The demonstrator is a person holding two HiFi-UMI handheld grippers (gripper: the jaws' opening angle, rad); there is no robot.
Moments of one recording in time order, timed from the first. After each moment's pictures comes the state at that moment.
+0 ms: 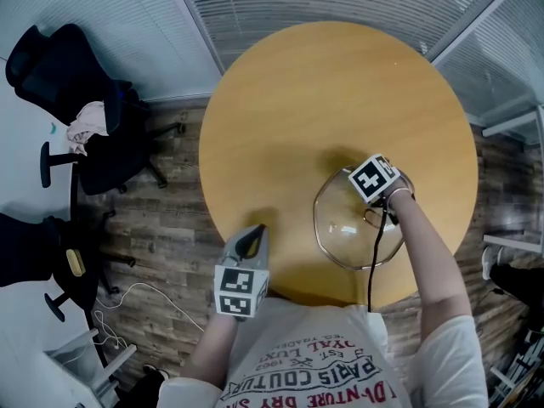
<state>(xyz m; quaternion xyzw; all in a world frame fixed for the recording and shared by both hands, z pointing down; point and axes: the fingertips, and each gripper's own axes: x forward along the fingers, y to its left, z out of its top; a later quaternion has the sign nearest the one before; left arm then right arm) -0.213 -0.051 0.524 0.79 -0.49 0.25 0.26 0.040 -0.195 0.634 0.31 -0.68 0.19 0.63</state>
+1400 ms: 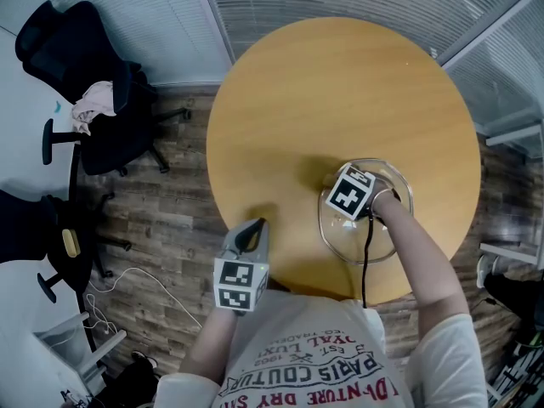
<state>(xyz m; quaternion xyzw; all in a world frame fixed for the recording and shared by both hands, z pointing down) -0.227 -0.029 0.526 0.78 -0.51 0.24 0.28 -0.065 -0.126 0.631 0.11 -0.75 0.11 0.65</state>
